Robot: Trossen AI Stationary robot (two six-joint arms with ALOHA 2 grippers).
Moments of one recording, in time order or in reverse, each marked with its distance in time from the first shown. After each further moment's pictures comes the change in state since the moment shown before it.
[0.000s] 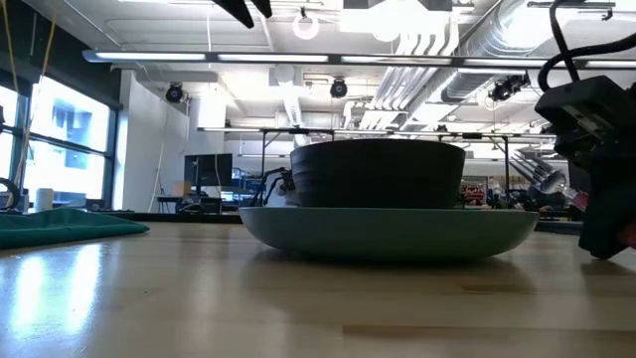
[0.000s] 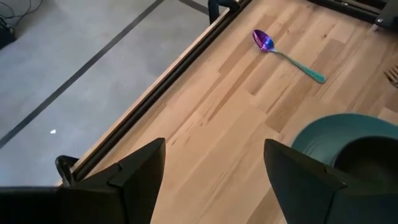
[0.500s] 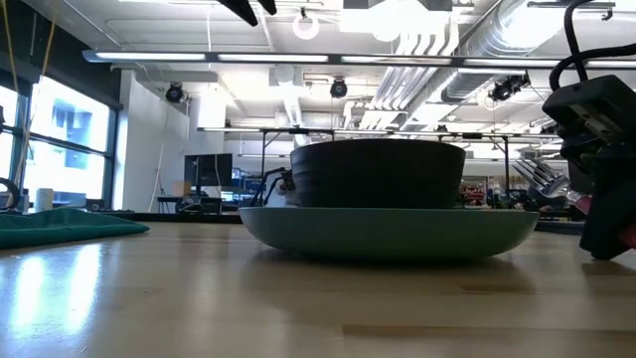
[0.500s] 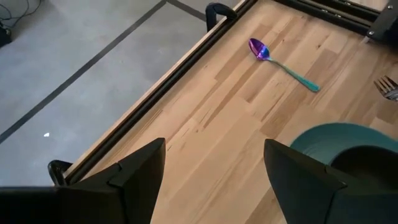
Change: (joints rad) left arm 0.000 0.000 0.000 0.033 0.000 -0.008; right arm 0.039 -0.001 -0.054 0.066 0.013 0.037
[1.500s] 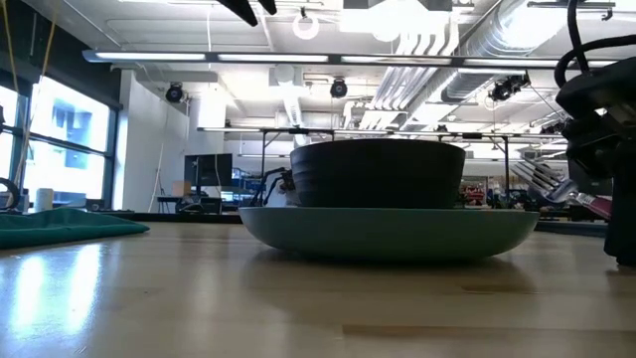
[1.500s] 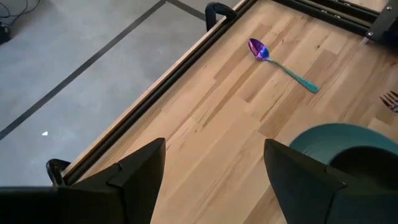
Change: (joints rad) left arm 0.000 0.000 0.000 0.000 0.003 -0.008; right arm 0.005 0.061 0.012 0.099 -0.054 -0.033
